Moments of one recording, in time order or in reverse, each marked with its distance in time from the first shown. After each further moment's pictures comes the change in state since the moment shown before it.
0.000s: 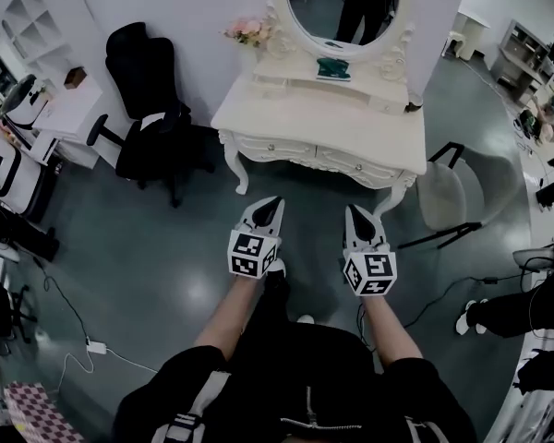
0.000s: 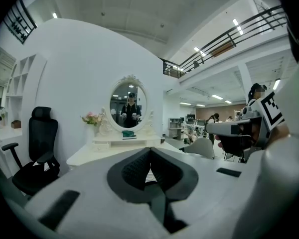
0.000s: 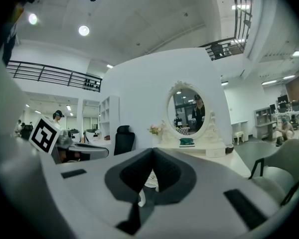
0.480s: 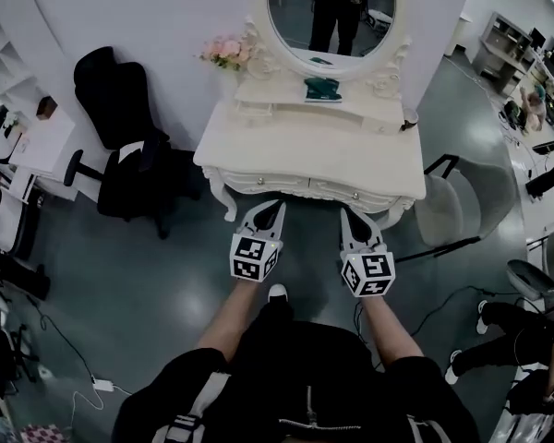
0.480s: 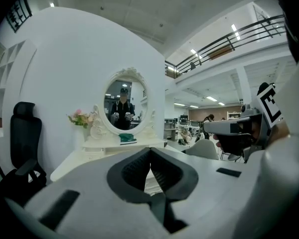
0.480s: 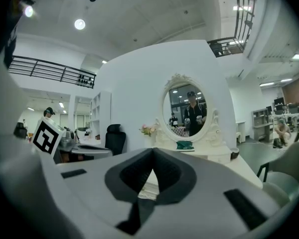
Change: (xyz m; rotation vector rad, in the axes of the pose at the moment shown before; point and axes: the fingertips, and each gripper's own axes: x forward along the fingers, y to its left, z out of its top) left arm 0.131 0.088 0.025 0.002 0.000 -0.108; right arm 0.143 -0.038 0.020 -0.004 0.020 -0.063
